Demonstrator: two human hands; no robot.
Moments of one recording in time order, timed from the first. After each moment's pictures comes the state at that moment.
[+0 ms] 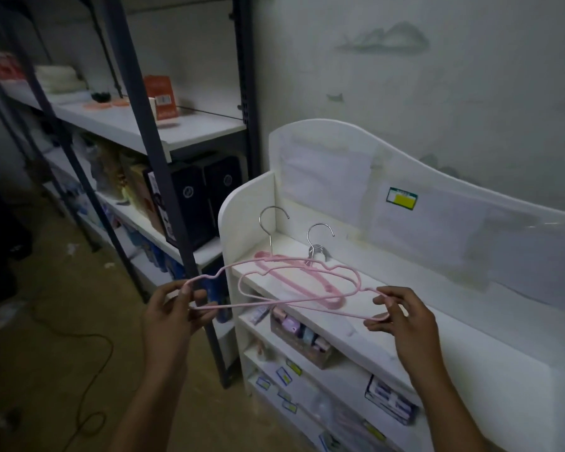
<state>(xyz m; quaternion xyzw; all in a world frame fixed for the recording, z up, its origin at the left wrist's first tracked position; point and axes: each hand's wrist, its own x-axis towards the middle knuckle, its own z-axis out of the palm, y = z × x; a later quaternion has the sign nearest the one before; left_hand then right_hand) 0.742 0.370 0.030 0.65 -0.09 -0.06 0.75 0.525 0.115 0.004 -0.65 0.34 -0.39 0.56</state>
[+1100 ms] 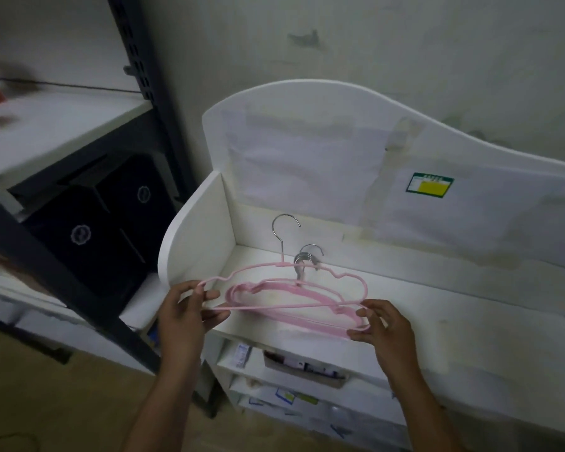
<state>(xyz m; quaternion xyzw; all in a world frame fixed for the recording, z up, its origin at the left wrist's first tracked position) 0.948 0.207 -0.025 0.65 -0.13 -0.27 0.70 0.677 0.069 -0.111 -0.50 0.51 -0.43 0.55</state>
